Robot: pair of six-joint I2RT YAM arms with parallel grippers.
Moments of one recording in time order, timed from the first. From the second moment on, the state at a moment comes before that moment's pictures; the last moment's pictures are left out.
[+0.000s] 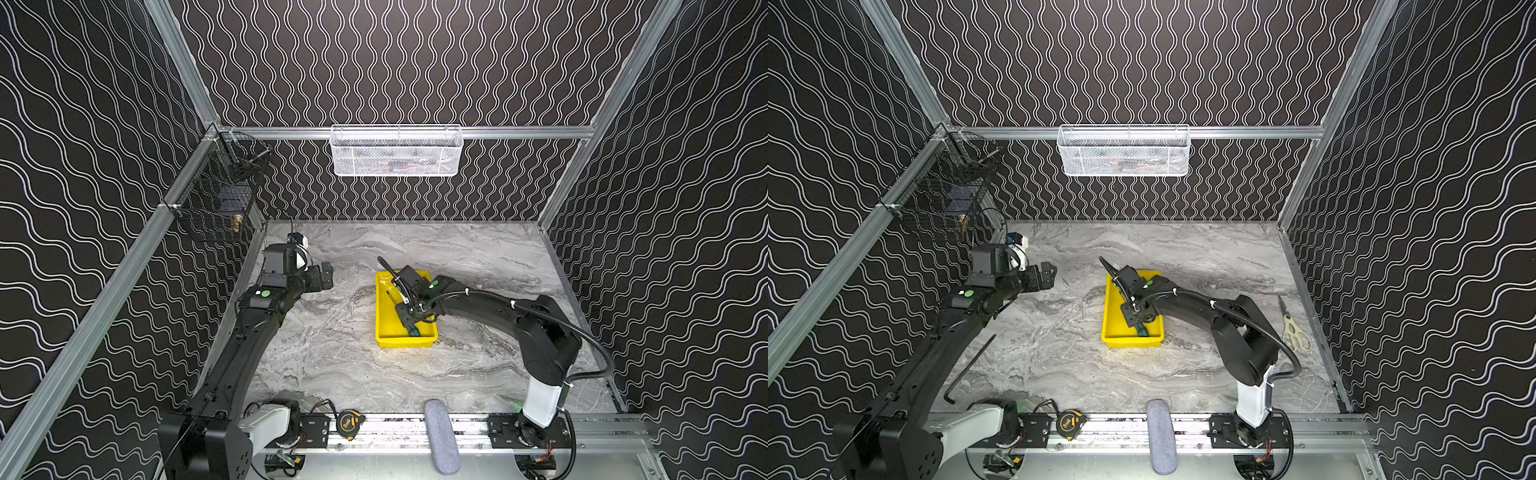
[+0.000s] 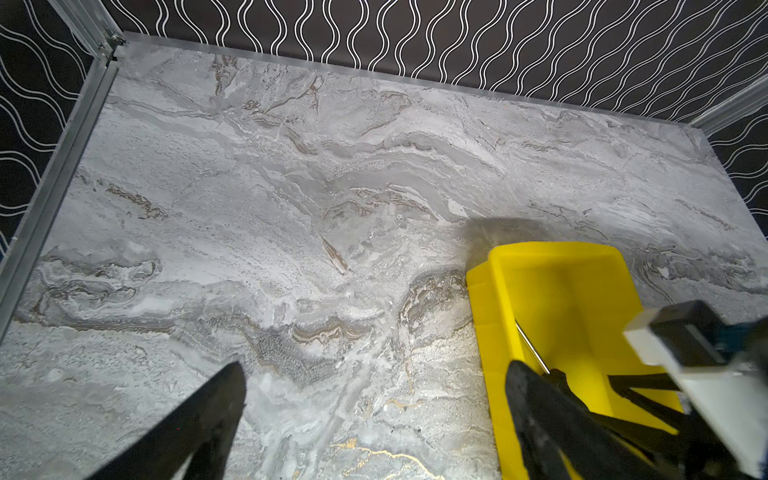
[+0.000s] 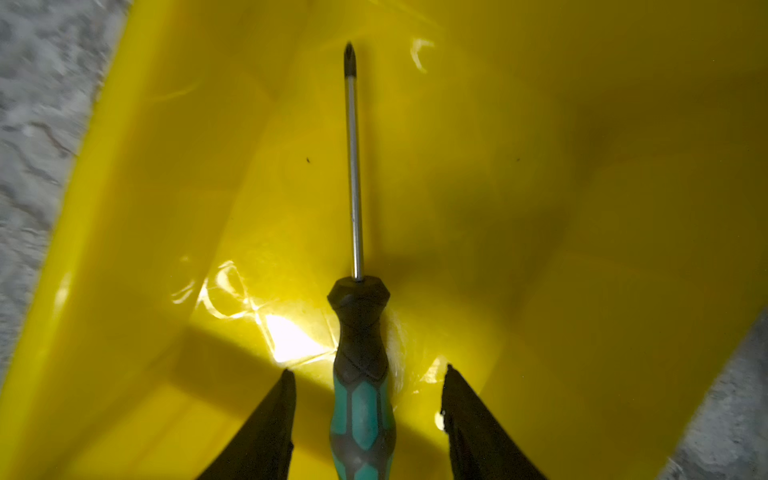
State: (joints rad) left arm -0.11 1.14 1.01 -0.54 0.08 -0.20; right arm 0.83 1.84 1.36 -0.69 0.10 0.32
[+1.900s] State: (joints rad) left arm -0.10 1.00 0.93 -0.46 -0.06 -0.20; right arm 0.13 0.97 0.86 -0.28 0.07 0.34
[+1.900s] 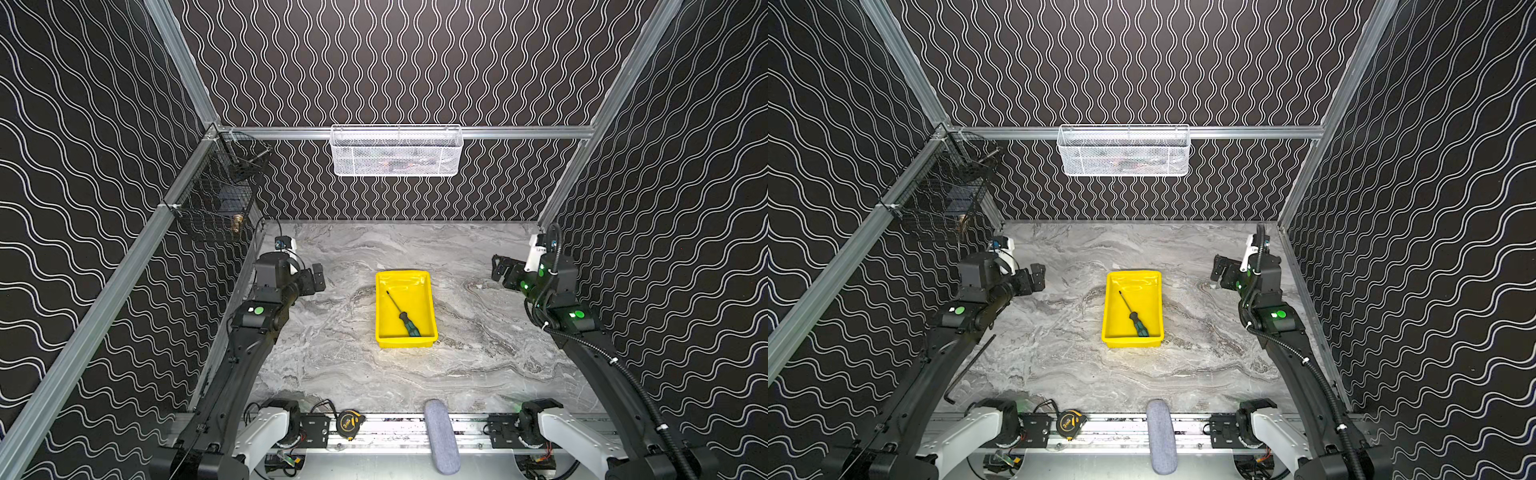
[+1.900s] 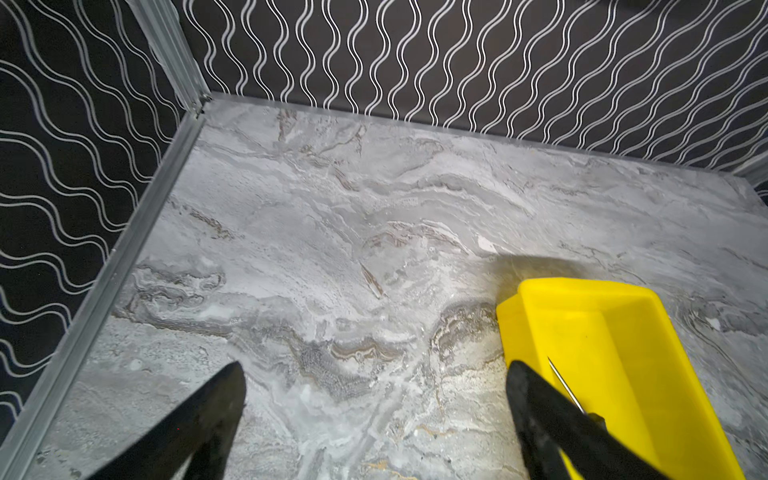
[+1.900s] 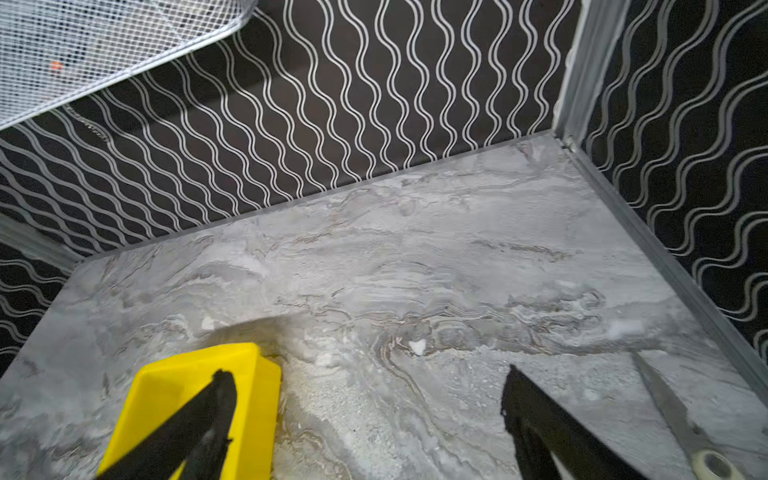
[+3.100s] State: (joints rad) left arm -0.10 1.29 0.22 0.67 -0.15 0.02; right arm 0.09 1.08 0.33 0.51 0.19 0.12
